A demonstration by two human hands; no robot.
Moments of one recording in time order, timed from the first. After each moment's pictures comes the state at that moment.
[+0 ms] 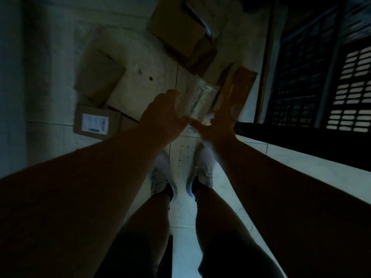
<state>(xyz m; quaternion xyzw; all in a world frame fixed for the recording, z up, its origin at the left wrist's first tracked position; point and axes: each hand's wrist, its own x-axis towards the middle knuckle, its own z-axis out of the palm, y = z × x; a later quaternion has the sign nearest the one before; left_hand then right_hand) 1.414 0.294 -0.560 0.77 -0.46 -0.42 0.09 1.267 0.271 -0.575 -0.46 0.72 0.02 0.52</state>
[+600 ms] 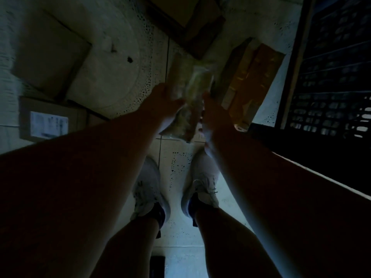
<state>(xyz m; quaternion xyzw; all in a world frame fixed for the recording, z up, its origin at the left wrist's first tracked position) 1.409 0.250 -0.740 0.75 -0.23 -0.60 0.17 1.283 0.221 -0.710 -0.32 0.73 0.01 0.60</state>
